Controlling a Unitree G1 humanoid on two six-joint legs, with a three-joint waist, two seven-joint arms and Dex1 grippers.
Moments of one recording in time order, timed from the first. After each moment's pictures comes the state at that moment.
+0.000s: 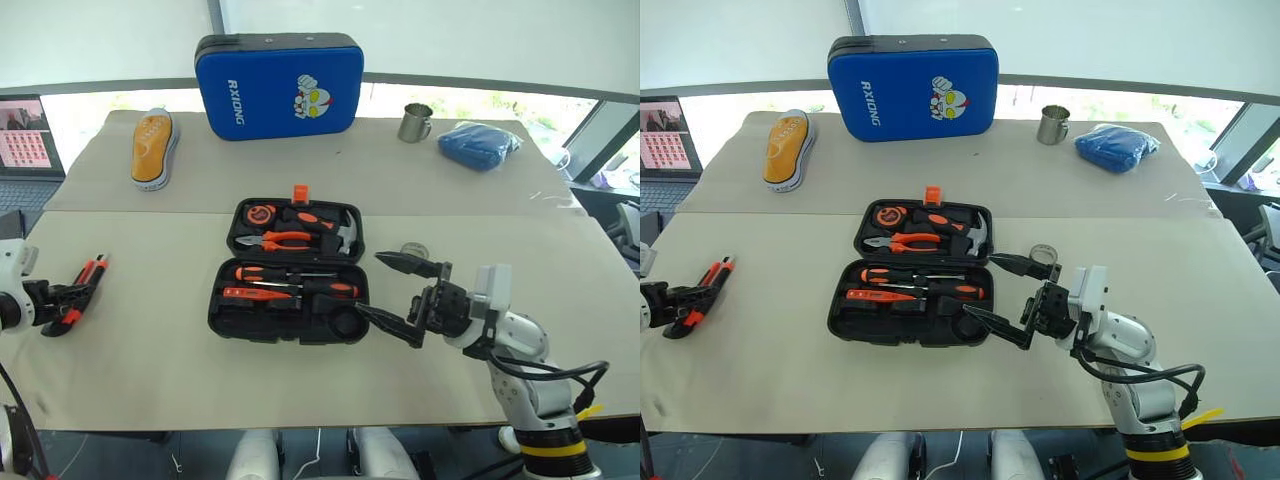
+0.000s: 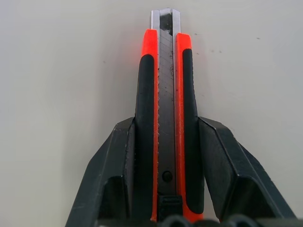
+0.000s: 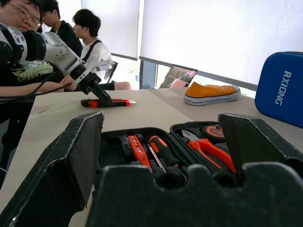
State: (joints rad) left arm -0.42 1.06 0.32 0.80 -0.28 0.58 -0.97; right arm -0.11 -0.42 0.00 -0.31 0.57 0.01 1.00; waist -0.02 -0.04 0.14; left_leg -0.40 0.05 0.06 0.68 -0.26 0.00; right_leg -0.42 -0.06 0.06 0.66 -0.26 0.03
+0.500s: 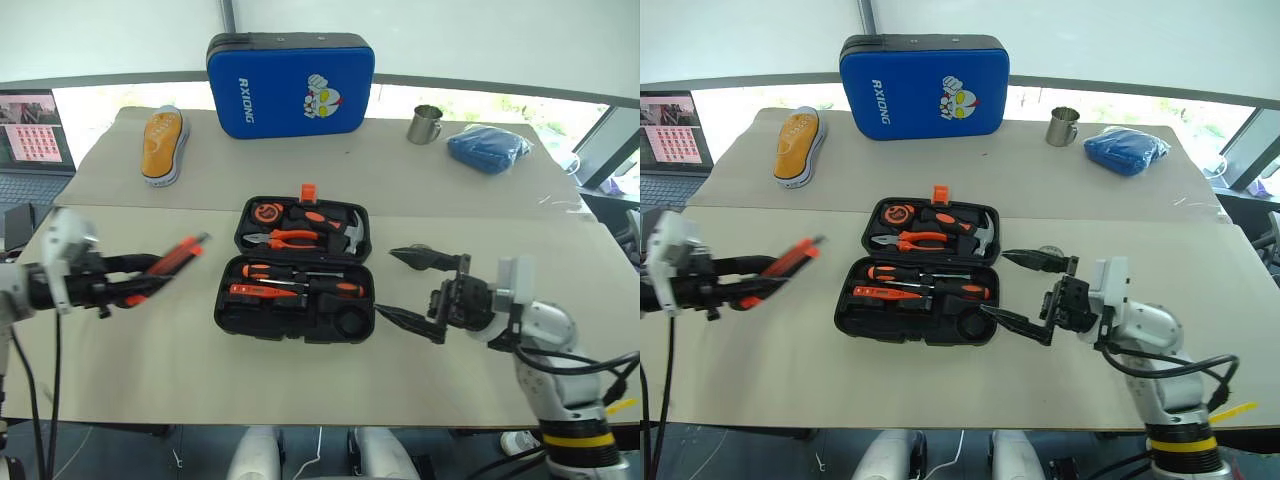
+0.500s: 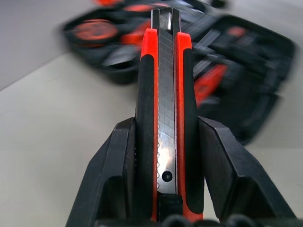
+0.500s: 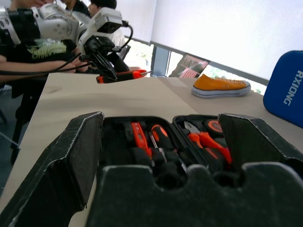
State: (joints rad) left arm -0.28 1.02 0.17 -0.02 -0.47 0.39 -1.40; right arm -0.10 -0.63 -0.09 -0.32 0.64 0.07 1.12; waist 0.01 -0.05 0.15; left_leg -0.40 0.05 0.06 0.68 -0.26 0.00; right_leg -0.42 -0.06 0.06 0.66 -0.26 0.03
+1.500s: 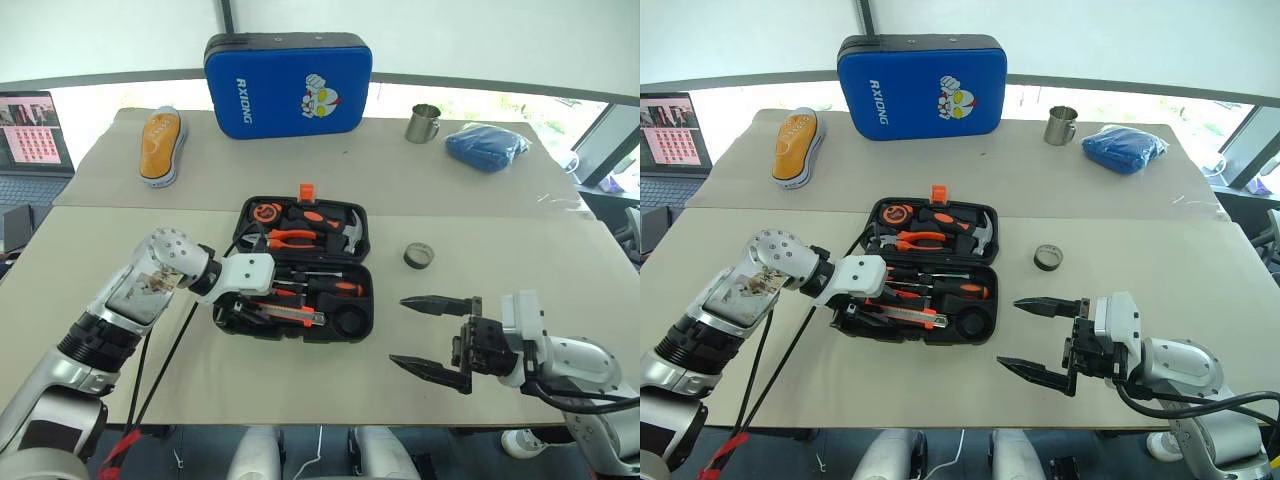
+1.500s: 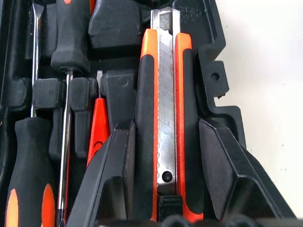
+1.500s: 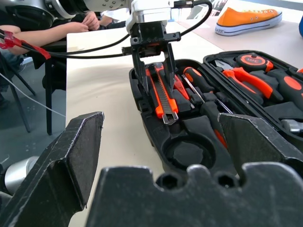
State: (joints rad) left arm -0.64 0.83 -0.39 -0.03 -0.06 0.33 -1.45; right arm 0.13 -0.71 -0.13 -0.52 0.66 0.22 1.06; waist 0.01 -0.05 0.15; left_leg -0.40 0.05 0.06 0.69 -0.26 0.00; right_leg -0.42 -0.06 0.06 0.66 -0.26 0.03
